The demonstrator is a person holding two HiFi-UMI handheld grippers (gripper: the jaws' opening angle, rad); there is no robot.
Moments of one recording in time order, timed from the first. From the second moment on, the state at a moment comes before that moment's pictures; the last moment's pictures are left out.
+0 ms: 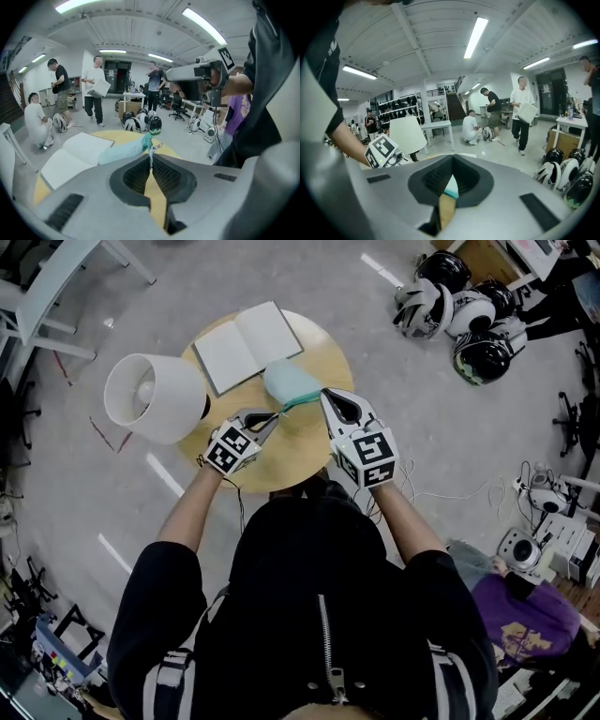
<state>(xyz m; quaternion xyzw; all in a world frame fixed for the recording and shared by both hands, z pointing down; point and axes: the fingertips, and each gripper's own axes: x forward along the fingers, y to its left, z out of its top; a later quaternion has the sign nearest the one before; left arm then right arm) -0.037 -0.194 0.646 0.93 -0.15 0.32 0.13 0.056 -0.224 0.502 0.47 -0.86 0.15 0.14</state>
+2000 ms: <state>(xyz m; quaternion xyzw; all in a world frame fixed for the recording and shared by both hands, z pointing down) -0.049 -0.170 0.556 0.94 -0.19 0.21 0.17 -0.035 -0.185 0.548 0.22 -0.92 0.17 0.26</state>
